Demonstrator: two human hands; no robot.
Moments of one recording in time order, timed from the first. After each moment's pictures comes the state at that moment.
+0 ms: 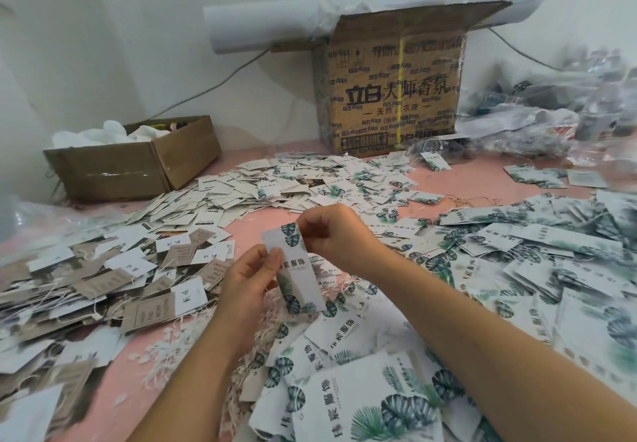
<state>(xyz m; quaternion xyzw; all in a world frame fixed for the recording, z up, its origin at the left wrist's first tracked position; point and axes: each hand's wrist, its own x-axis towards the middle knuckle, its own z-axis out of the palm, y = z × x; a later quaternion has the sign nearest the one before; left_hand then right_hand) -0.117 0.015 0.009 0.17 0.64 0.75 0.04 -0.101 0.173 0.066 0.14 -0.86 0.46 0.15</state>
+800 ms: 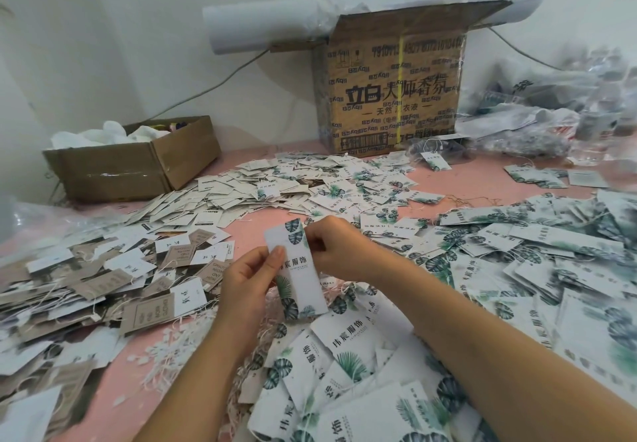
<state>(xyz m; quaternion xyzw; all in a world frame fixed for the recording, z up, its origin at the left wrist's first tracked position) -0.111 0.023 0.014 0.16 0.64 0.75 0.00 -0.094 0.172 0.071 0.15 -0.92 0.37 0.06</state>
